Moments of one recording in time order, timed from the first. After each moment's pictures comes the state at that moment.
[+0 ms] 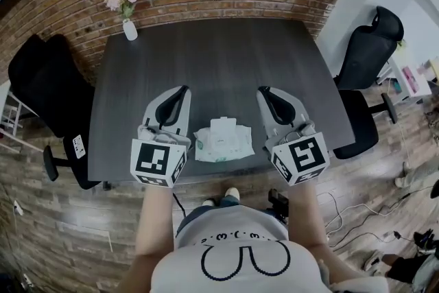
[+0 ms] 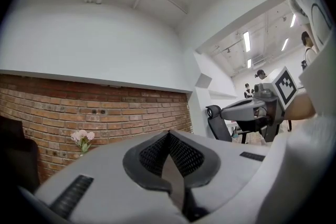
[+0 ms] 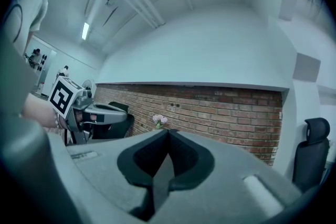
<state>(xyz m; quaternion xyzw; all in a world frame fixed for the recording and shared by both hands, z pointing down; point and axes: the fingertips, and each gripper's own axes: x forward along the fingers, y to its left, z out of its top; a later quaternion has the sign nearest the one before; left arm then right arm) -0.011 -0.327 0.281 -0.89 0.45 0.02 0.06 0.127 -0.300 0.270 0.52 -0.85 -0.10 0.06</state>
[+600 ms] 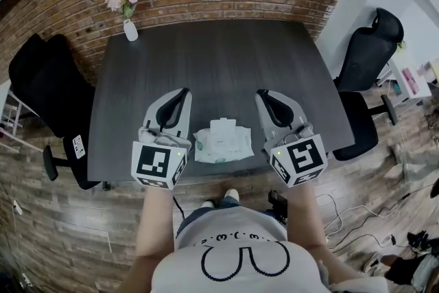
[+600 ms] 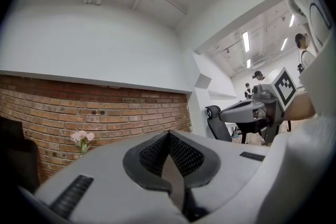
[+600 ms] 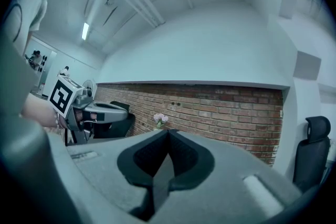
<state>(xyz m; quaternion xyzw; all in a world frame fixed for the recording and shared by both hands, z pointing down) -0.012 -0.323 0.282 -0.89 0.45 0.02 0.07 0.123 -0.299 0.276 0.51 -0.85 -0.09 0.07</state>
